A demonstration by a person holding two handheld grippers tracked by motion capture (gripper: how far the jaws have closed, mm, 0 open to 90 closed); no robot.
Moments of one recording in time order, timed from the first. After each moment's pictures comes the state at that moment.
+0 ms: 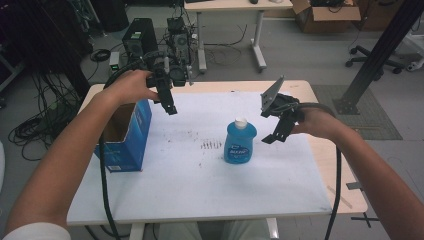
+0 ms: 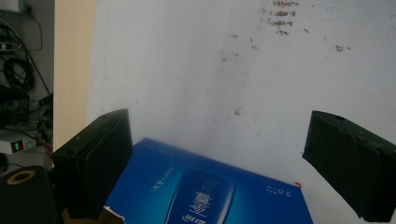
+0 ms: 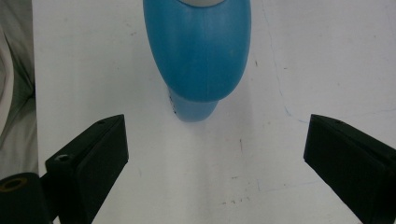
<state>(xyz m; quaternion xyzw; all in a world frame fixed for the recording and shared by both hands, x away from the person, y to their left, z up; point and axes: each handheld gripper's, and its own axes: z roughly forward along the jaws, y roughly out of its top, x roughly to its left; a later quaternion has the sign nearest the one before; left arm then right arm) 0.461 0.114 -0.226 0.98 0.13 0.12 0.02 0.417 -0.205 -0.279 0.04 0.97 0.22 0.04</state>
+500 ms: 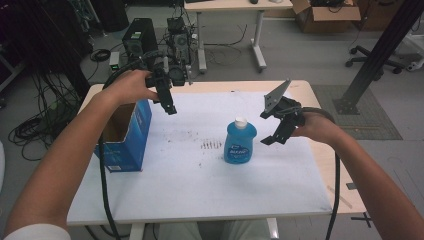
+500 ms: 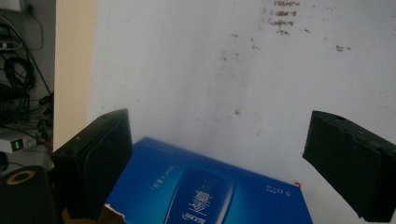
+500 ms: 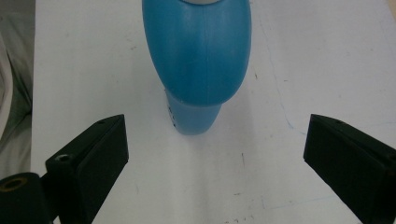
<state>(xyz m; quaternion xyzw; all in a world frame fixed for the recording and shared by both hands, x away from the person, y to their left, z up) 0.460 0.115 -0.225 0.98 0.13 0.12 0.02 0.417 -0.214 -0.291 0.04 0.96 0.27 0.05</state>
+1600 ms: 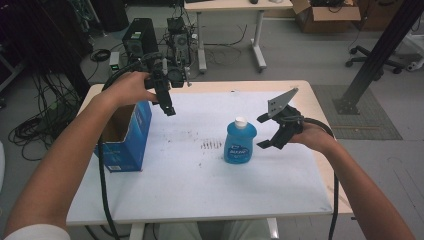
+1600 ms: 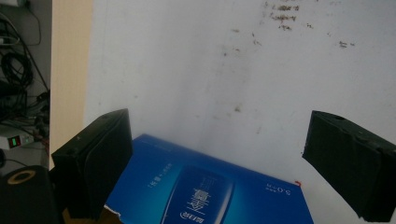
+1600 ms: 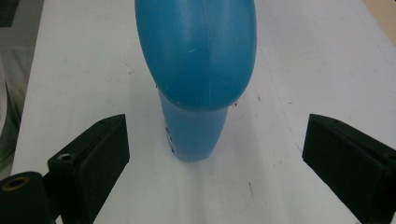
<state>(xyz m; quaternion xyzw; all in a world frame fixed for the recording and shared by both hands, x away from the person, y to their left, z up) 0.461 0.119 -0.230 0.98 0.13 0.12 0.02 0.417 -0.224 -0.323 0.05 0.93 0.35 0.05</state>
